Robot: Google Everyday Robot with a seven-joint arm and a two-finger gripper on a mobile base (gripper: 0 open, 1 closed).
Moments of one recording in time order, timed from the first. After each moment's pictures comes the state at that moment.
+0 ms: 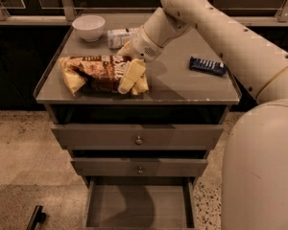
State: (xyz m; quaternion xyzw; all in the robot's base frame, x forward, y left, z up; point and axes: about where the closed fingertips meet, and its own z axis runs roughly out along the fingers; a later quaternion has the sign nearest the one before) arm 0.652 0.048 0.857 -0.69 0.63 0.23 0.27
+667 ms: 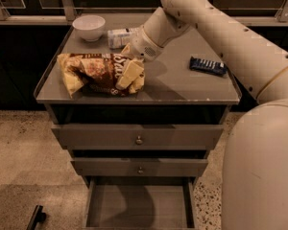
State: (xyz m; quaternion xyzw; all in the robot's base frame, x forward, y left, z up) arm 0.652 0.048 0.857 -0.69 0.63 0.23 0.27
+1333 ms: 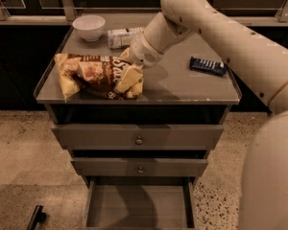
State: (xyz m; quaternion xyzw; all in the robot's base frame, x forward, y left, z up) arm 0.631 0.048 0.850 -0.69 0.63 0.23 0.27
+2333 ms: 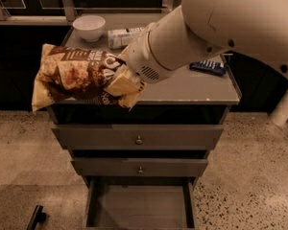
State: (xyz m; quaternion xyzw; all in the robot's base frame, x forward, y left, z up) arm 0.502 0.046 0.954 -0.59 0.69 0.13 0.40
